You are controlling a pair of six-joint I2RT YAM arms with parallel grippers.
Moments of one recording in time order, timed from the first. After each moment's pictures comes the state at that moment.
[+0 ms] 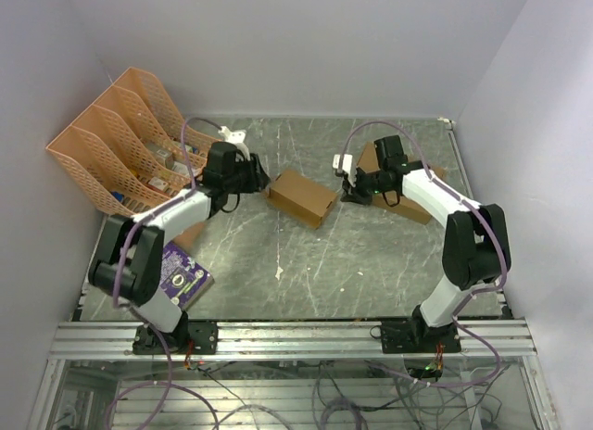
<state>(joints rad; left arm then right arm) -0.41 1.55 0.93 0.12 0.20 -0.38 0.25 1.70 1.21 -0.56 -0.72 -1.06</state>
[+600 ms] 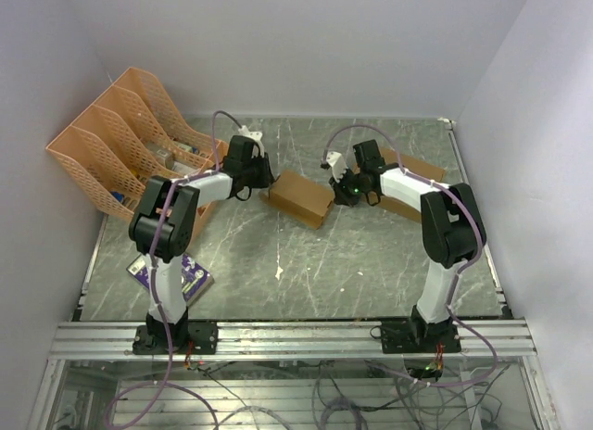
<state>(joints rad) -0.38 1.99 1.24 0.09 0.20 -0.33 0.32 1.90 1.22 -0.32 -0.46 -0.58</state>
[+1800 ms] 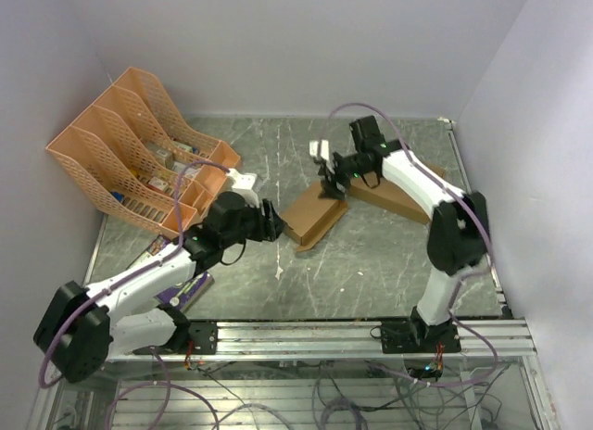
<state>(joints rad) -0.71 1.13 0.62 0.05 0.03 -0.53 0.38 1.92 1.57 -0.63 -0.71 -0.98</state>
